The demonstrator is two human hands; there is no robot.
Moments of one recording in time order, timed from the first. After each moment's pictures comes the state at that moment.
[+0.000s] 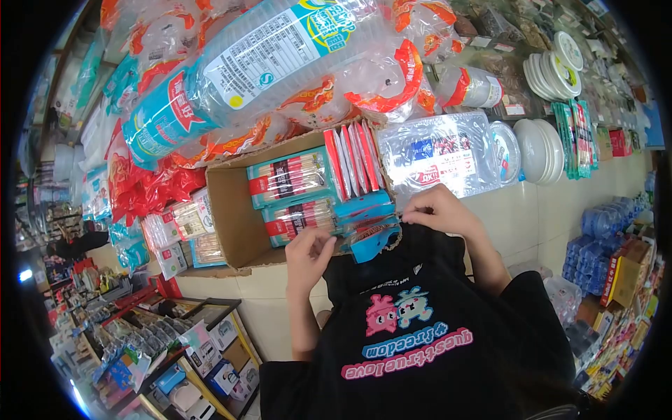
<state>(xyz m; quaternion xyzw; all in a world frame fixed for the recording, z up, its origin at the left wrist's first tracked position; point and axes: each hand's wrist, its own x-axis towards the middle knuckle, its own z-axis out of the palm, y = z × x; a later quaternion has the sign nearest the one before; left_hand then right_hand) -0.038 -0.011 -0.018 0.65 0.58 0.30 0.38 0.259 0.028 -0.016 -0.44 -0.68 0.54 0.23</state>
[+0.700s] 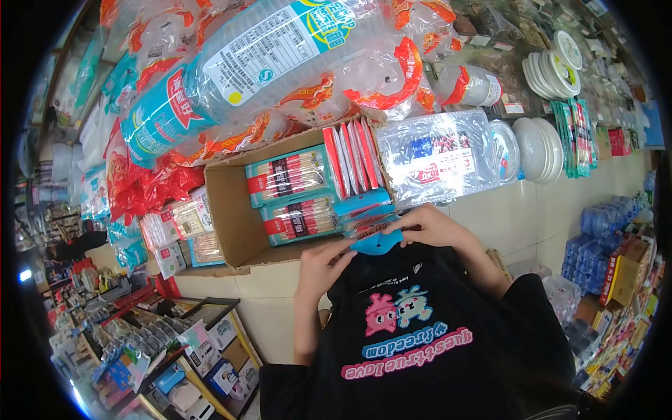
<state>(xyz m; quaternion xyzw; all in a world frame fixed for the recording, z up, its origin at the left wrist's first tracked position) -0.023 -0.029 -0.025 0.70 0.51 0.28 0.41 0.243 0.007 -0.031 -0.40 -0.61 0.66 0.17</state>
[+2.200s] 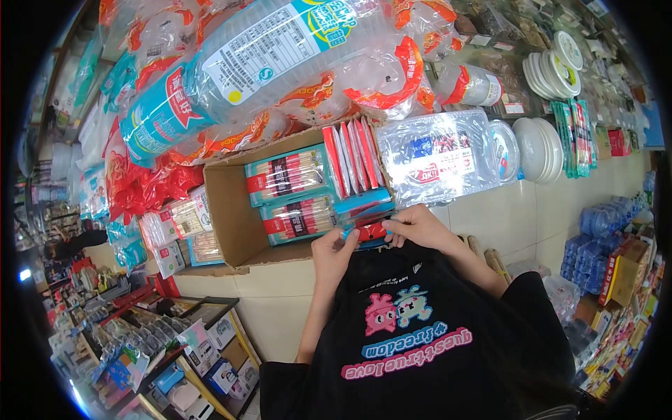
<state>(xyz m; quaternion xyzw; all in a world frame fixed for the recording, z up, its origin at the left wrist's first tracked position) 0.005 -0.031 -0.059 0.46 0.61 0.37 0.53 0.217 -0.001 -0.043 -0.47 -0.46 0.71 0.24</state>
